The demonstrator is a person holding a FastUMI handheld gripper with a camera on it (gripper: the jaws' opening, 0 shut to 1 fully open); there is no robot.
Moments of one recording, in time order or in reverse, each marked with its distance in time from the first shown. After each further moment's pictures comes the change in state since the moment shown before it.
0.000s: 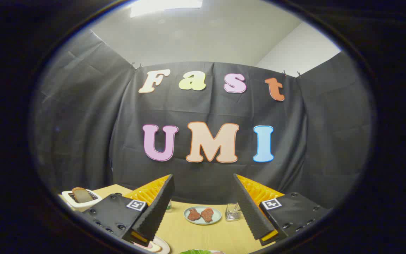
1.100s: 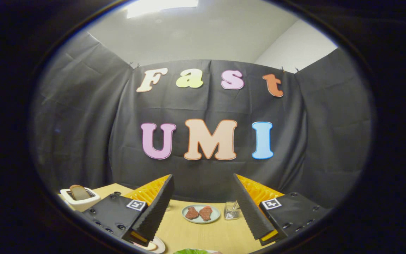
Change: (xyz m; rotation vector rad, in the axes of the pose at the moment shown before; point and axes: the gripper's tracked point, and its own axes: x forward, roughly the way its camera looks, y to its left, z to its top) arm 0.004 -0.013 -0.015 0.023 0.021 0.034
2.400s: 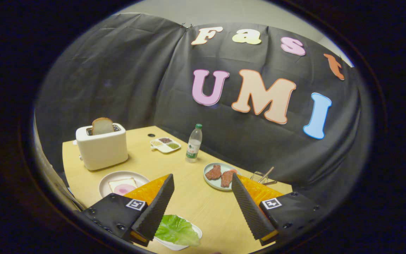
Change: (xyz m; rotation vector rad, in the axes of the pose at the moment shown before) arm -0.005 0.007 -0.159 -0.258 0.409 0.472
